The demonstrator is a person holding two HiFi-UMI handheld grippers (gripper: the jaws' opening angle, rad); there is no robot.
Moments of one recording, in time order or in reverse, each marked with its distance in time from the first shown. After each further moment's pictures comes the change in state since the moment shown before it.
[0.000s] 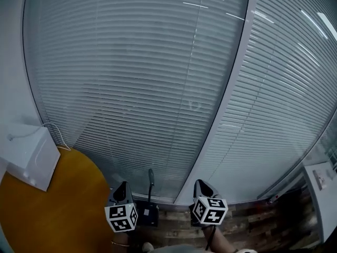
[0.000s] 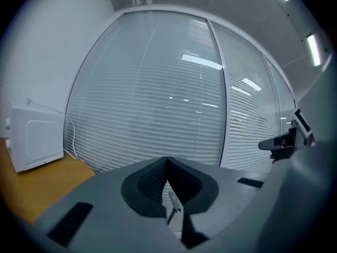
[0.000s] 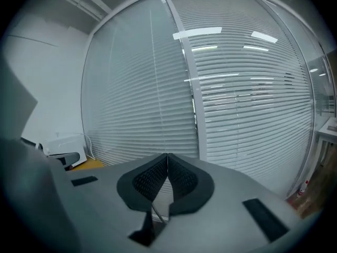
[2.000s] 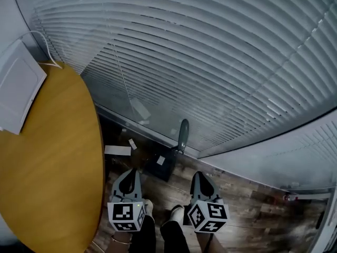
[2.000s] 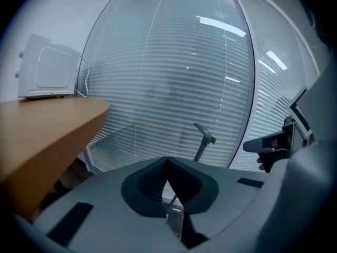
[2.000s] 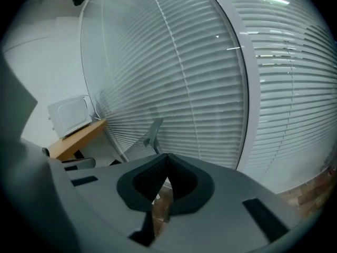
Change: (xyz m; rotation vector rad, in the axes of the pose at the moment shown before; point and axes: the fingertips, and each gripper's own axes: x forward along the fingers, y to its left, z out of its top) left arm 0.039 0.049 -0.246 -0.069 0.285 0.168; right arm 0.131 0.056 -0.247 0.033 0.325 0.213
